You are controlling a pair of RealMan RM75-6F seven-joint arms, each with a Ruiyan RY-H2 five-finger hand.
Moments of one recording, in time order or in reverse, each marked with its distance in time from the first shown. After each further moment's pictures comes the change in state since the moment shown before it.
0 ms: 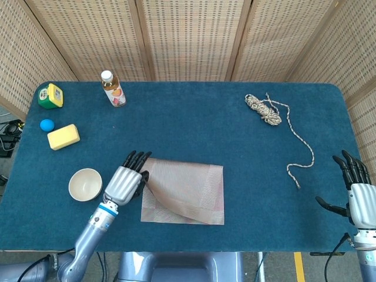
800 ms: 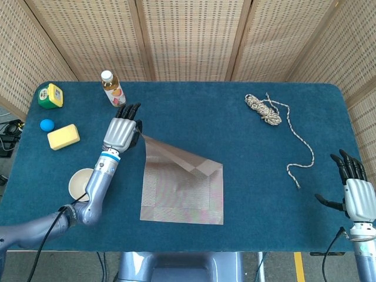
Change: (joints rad) left arm -0.294 -0.081 -0.225 0.472 -0.288 -0.203 -0.107; right arm 0.034 -0.038 0.015 0.049 0.081 -0.097 -0.048
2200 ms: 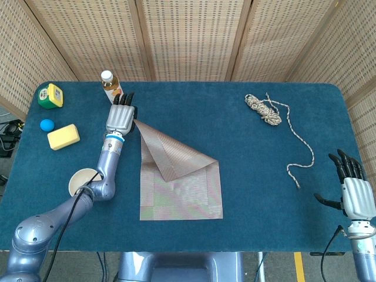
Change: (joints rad) left arm -0.213 -0.211 -0.008 0.591 -0.120 -0.194 -0.040; right arm 0.010 -0.010 0.005 0.007 0.022 -0.025 -0.028
